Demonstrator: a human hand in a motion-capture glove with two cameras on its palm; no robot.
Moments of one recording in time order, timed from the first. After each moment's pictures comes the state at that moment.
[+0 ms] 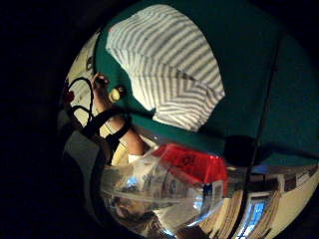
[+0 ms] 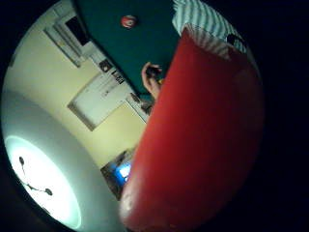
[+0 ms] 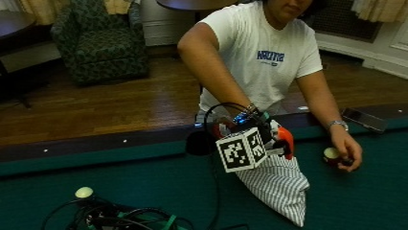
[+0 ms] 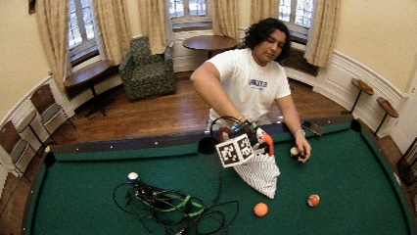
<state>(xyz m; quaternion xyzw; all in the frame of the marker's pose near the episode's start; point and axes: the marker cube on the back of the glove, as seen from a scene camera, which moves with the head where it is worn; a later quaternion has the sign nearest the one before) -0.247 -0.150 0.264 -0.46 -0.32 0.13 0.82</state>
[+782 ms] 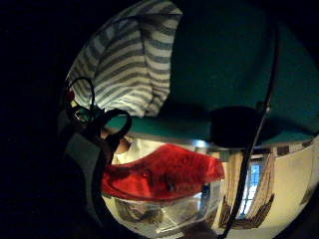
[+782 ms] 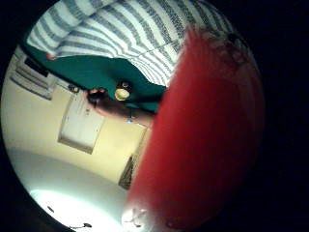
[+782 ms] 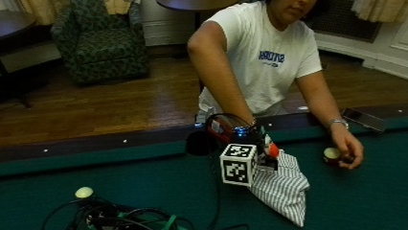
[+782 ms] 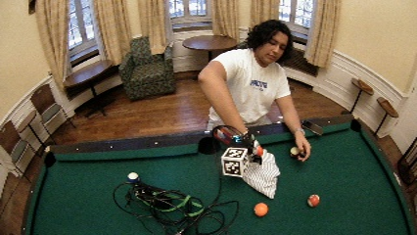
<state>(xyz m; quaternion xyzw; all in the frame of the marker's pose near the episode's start) -0.233 -0.098 0.332 -0.60 -0.18 0.20 0.75</state>
